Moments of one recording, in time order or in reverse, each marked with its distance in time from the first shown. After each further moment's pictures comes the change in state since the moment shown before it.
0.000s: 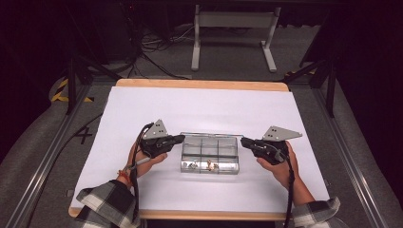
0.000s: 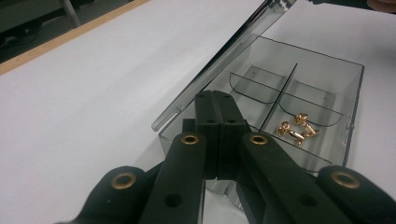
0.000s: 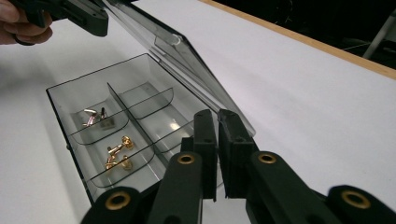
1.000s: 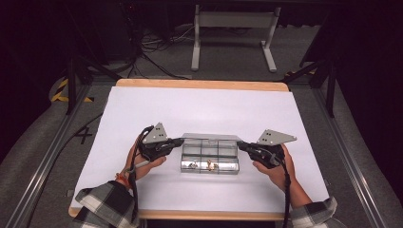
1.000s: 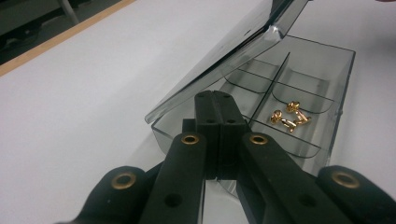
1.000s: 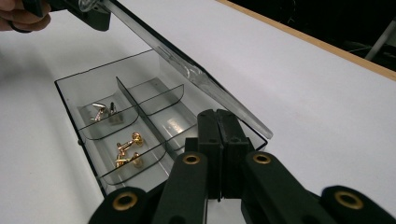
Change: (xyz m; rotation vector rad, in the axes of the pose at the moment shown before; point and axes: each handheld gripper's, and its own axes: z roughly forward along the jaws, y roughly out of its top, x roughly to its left) left arm -0.009 -0.001 -0.008 0.025 0.004 0.035; right arm 0.014 0.001 0.002 0.011 -0.004 -0.038
